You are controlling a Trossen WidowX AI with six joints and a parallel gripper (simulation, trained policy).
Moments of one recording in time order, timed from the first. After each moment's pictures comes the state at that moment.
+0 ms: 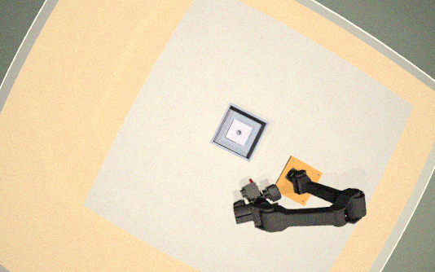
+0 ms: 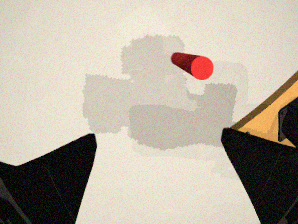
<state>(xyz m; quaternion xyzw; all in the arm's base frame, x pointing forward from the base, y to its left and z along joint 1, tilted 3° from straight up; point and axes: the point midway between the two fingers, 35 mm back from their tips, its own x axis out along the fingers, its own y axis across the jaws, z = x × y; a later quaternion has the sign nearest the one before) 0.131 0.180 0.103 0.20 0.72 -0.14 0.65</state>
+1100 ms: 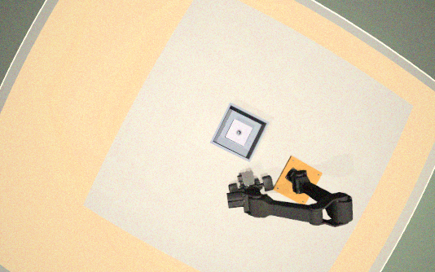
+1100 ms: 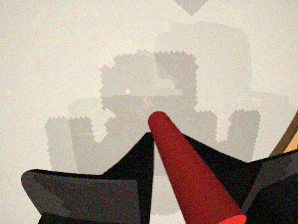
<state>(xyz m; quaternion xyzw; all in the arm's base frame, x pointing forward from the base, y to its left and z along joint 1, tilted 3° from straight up) 0.166 0.153 0.033 0.21 0.66 -0.26 0.68</state>
